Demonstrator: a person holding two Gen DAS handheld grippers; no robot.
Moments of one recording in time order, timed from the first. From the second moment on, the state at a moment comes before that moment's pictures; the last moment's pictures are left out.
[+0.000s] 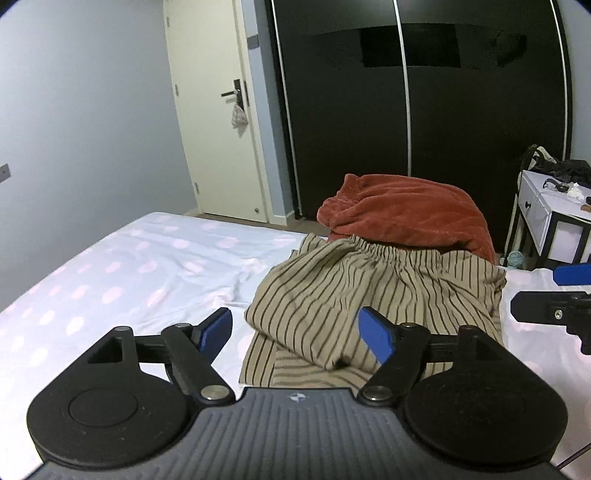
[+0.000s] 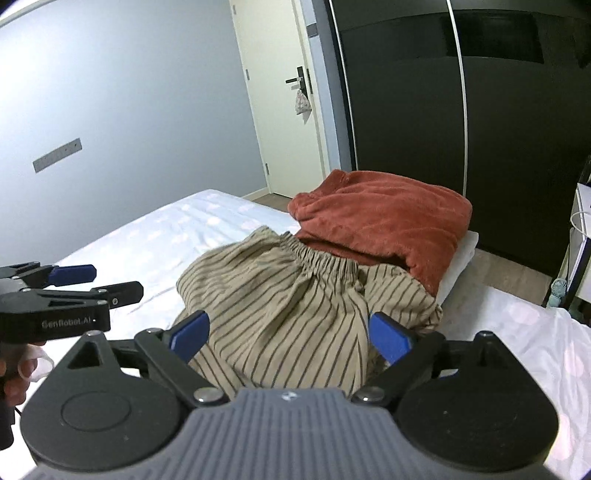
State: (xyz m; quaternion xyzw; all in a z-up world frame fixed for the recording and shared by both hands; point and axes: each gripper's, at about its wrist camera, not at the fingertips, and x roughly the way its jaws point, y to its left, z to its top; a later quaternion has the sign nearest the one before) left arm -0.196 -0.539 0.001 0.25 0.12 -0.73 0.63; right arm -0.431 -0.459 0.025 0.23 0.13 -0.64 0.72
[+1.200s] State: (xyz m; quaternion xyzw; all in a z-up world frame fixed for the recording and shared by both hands) left arm -0.222 -0.480 -0.045 0.27 0.22 -0.69 0.63; right arm -0.432 -0.412 -0.009 0.25 0.12 -0.61 0.74
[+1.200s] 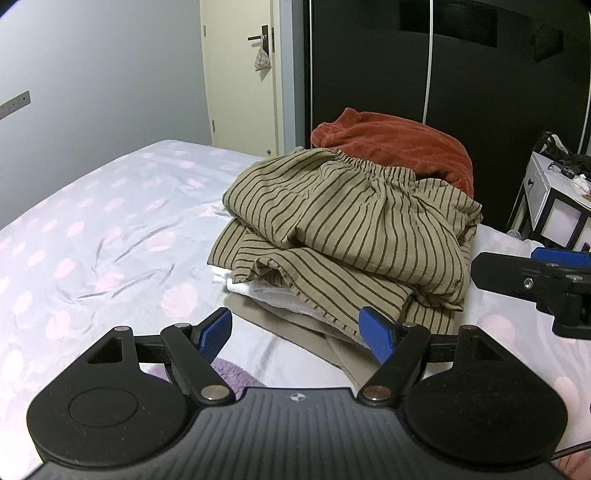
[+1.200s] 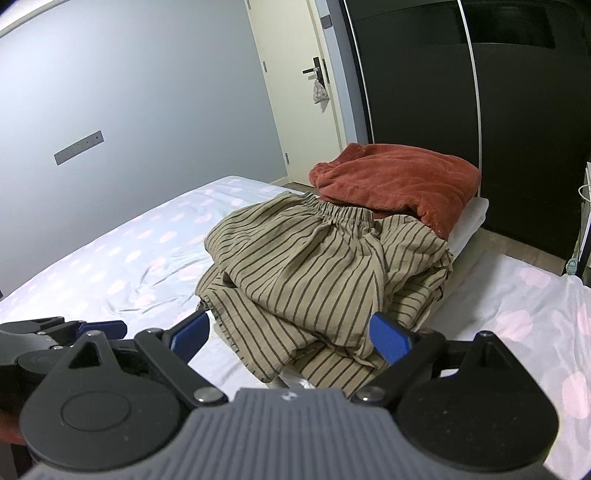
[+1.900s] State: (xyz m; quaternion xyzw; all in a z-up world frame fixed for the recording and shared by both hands) left arm -0.225 -0.477 -0.047 0.27 0.22 -0.69 0.63; right arm -0.432 -0.406 -0.008 0.25 0.12 -0.61 0.75
